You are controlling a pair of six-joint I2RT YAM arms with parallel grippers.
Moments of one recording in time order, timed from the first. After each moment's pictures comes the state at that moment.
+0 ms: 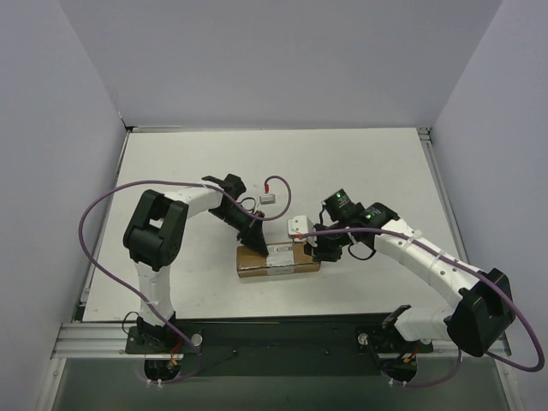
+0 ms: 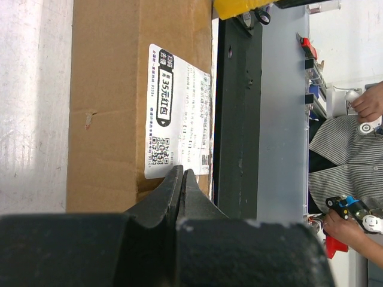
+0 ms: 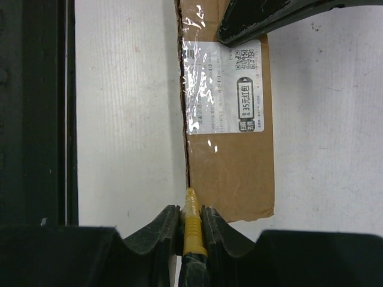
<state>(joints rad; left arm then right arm) -0.45 2.00 1.30 -0.91 1.16 0.60 0.66 1.28 0.98 -0.81 -0.44 -0.86</state>
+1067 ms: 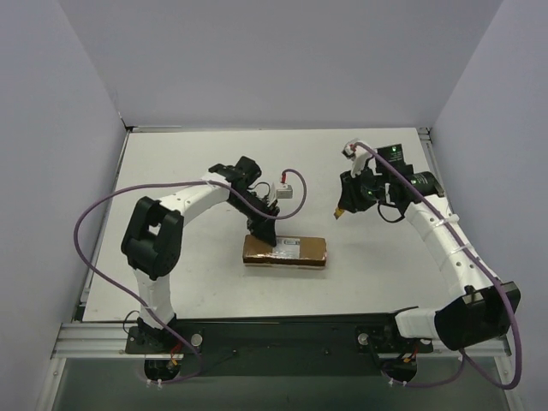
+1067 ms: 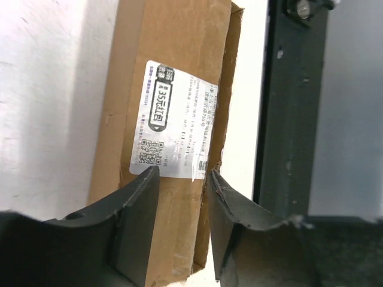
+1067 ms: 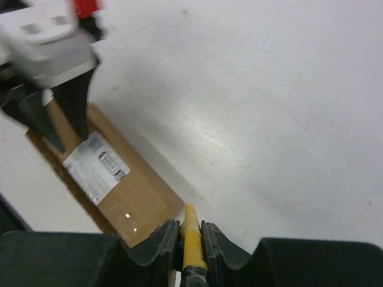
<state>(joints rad) -0.54 1.95 1.46 -0.91 0.96 0.55 0.29 1.30 1.26 -0.82 -0.38 -0.27</state>
